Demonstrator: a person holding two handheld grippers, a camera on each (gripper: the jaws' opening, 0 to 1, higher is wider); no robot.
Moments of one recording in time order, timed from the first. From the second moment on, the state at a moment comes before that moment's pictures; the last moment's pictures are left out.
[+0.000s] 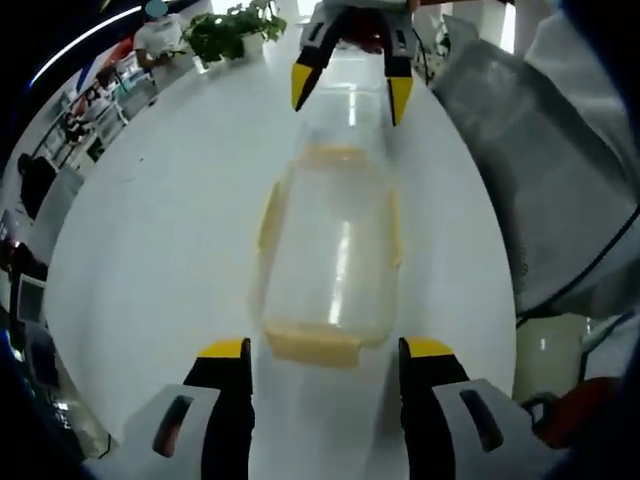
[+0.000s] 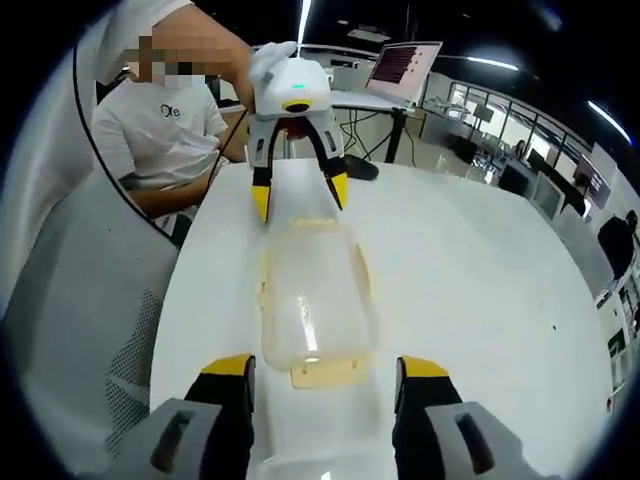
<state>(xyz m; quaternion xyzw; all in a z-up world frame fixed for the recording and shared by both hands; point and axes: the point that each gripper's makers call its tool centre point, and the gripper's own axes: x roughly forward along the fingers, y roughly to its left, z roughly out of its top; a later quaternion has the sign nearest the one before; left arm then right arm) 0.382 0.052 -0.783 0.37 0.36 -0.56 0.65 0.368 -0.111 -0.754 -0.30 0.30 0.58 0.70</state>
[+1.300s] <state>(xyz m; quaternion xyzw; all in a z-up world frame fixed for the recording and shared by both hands) 0.380 0.054 -0.802 0.38 0.37 -0.60 0.60 0.377 -0.107 -0.795 -0.36 0.33 0.59 0.64</state>
